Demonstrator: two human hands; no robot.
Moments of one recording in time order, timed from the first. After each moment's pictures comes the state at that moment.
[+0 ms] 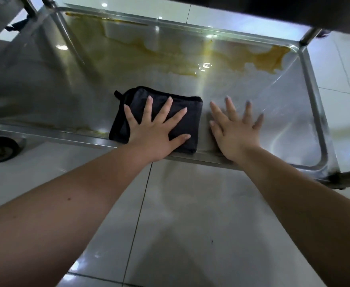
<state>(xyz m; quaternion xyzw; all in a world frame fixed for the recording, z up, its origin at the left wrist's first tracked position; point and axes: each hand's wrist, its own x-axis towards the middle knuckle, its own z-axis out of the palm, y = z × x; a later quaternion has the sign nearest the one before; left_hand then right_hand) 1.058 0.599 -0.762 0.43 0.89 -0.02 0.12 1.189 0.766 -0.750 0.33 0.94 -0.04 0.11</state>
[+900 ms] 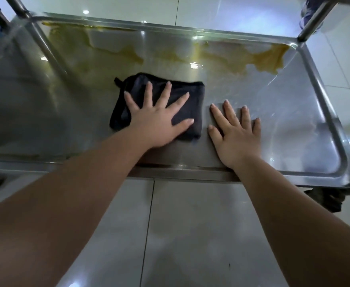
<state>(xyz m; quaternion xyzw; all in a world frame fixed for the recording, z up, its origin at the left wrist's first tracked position) 0.991 0.648 -0.760 0.47 0.87 -0.01 0.12 1.158 0.766 -0.774 0.38 0.92 -0.06 0.07</state>
